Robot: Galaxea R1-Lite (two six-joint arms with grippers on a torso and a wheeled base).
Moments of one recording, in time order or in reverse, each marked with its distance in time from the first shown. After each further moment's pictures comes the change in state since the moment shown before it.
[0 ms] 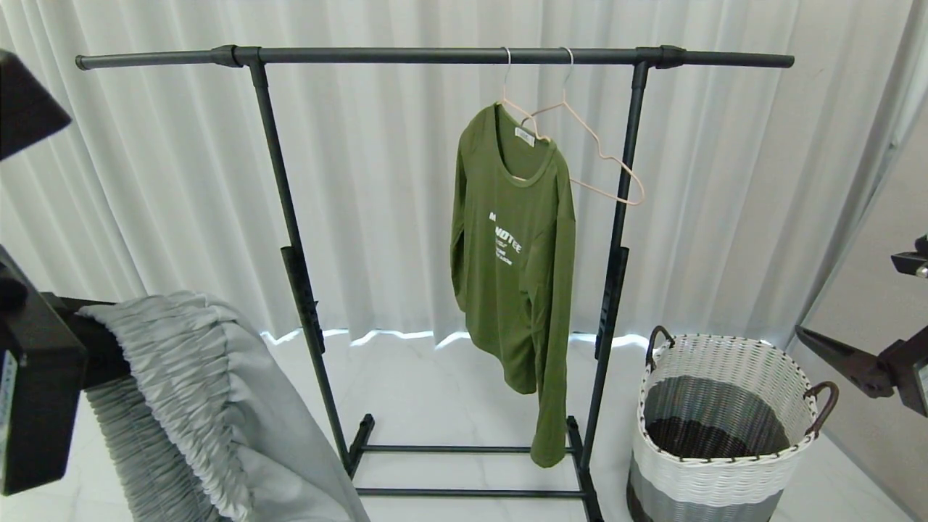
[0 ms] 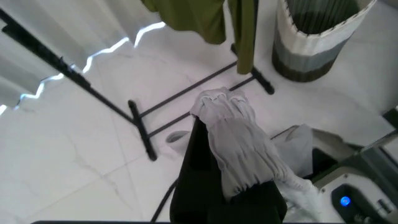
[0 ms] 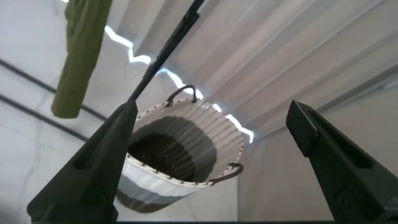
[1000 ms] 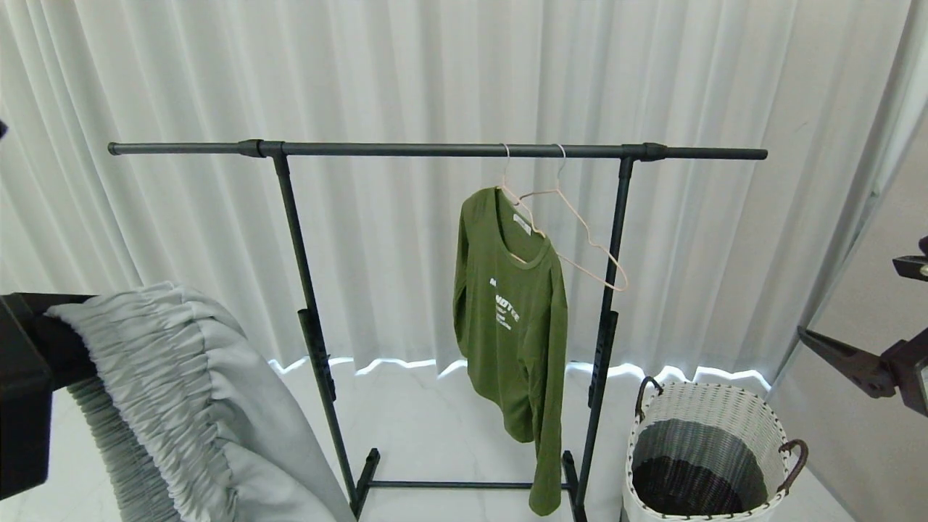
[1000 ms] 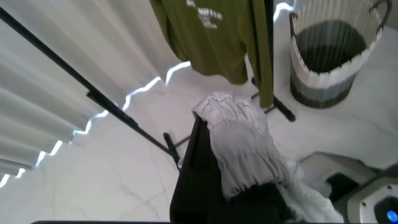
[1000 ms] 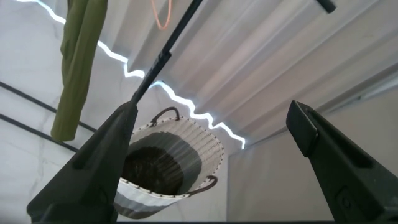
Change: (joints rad) left arm 0.020 -0.086 0.132 -0.168 0.031 0.158; right arm -0.032 -0.009 0.007 0.004 0.031 0.017
